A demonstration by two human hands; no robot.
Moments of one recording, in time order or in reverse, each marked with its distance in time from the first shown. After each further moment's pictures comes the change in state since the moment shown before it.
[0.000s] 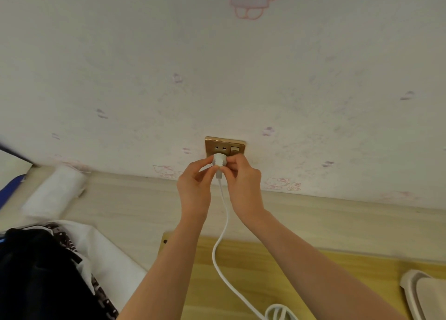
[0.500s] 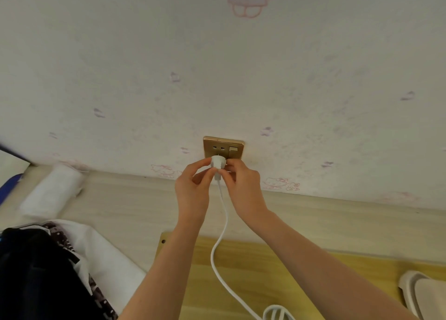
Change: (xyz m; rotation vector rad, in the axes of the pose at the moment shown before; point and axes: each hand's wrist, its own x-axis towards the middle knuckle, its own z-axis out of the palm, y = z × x) left_hand -0.006 0.004 0.000 0.008 0.005 -0.013; right_hand 0.002 0.003 -0.008 -0.038 -0.122 0.030
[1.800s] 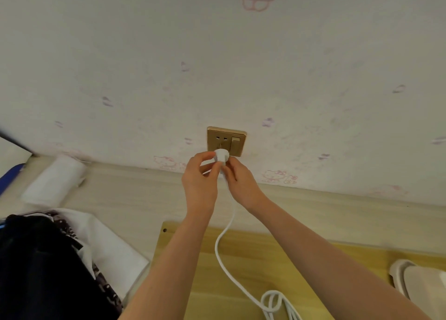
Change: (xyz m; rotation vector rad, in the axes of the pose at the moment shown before) left_hand -0.017 0.006 0.004 0.066 0.024 0.028; right_hand -0.005 0.018 0.007 0.033 -0.225 0.059
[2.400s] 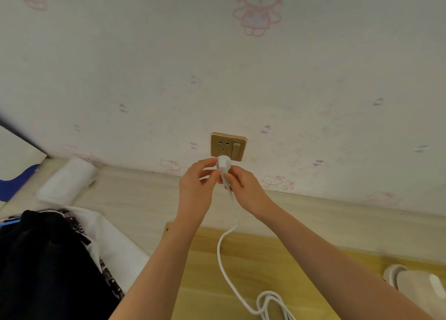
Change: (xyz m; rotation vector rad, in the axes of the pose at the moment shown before) left_hand -0.018 0.020 -0.034 0.056 -0.141 0.074; right_hand -0.029 -0.023 -0.016 0.048 -0.096 -0.015
